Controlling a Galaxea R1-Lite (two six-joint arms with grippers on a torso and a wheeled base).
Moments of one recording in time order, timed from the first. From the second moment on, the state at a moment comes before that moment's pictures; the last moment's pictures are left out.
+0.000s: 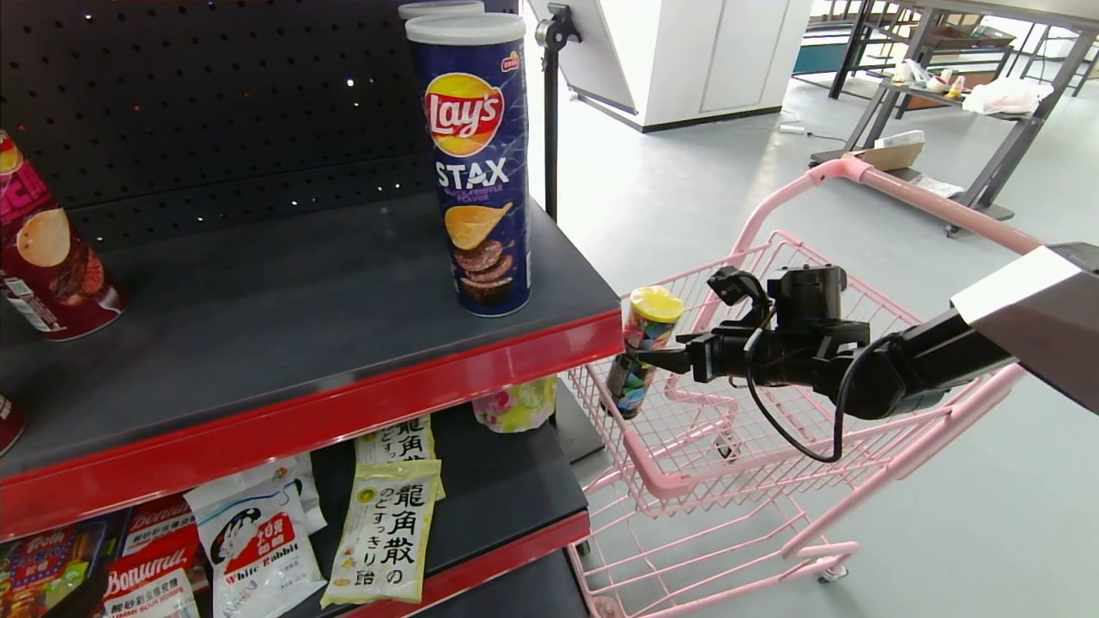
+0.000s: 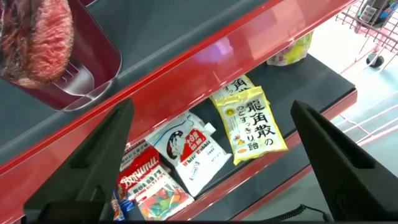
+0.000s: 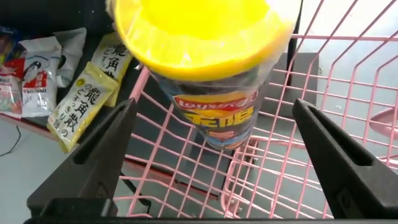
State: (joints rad) left arm -0.22 0.52 -0.35 0.06 0.16 0.22; right arm 0.22 2.20 -1.13 -0.62 0.53 -0.03
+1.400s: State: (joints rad) left arm -0.23 0.53 -0.34 0.06 0.16 0.23; right arm 0.27 2.23 -1.25 -0.62 0.48 0.00
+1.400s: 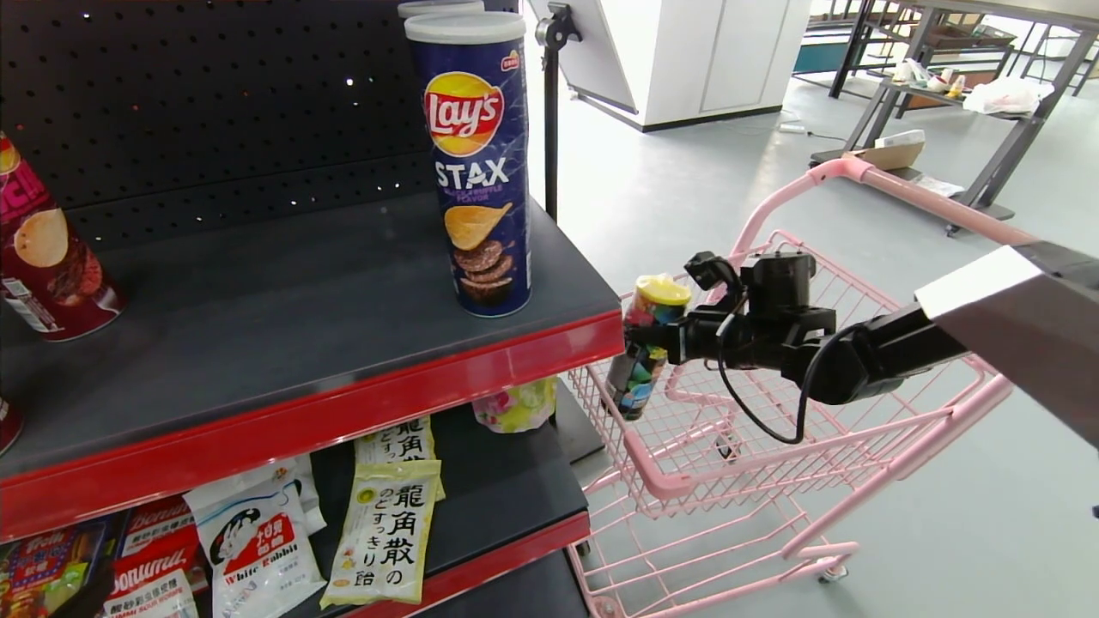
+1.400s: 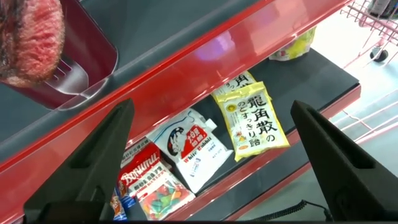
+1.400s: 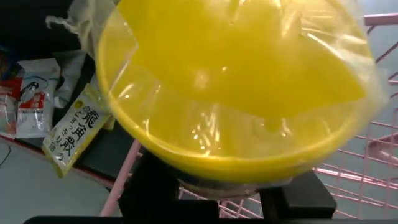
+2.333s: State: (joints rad) left arm -0.23 0.51 -0.36 0.02 0.10 0.18; right arm 0.09 1.08 -0.76 0.01 0.03 -0.08
